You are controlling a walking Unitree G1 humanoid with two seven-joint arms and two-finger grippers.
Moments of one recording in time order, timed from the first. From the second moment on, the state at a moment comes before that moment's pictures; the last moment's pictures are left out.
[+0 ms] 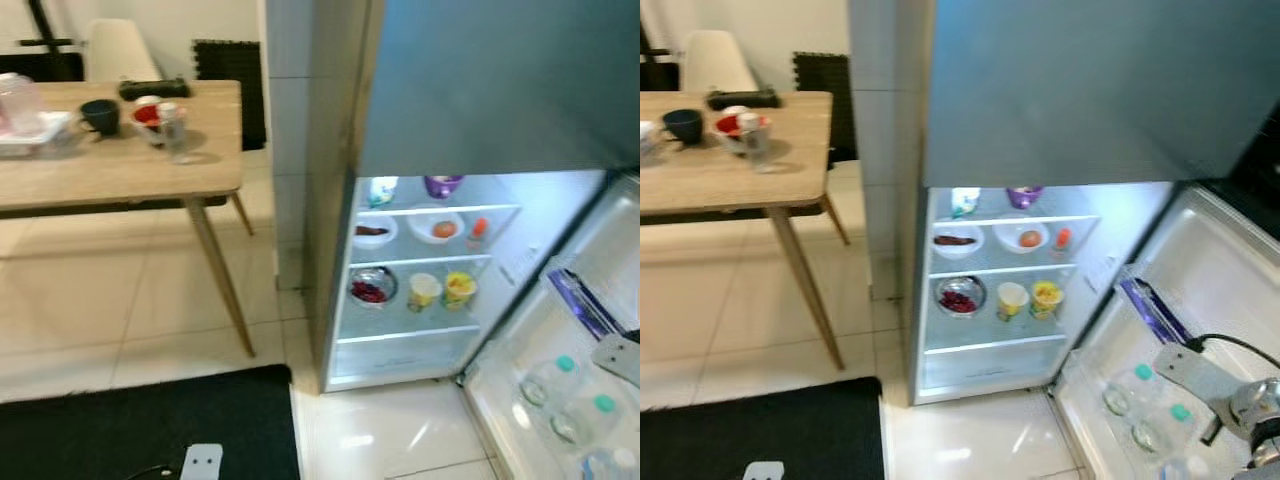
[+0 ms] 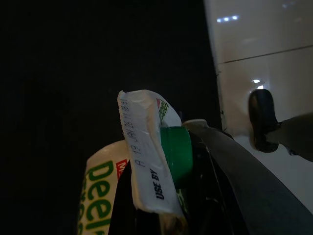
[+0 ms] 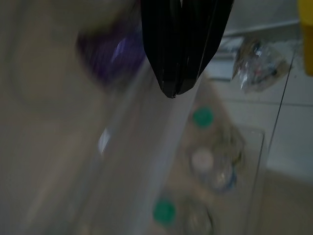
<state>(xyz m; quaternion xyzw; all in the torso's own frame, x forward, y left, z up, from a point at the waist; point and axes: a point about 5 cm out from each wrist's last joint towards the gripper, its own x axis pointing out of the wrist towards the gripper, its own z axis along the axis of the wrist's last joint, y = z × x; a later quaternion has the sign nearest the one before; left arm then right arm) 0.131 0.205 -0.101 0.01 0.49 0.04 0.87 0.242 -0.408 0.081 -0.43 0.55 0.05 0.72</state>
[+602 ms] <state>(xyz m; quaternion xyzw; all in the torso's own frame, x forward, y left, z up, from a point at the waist) 0.134 0.205 -0.100 0.01 0.49 0.04 0.87 0.242 -0.419 0.092 -0.45 0.52 -0.01 0.73</state>
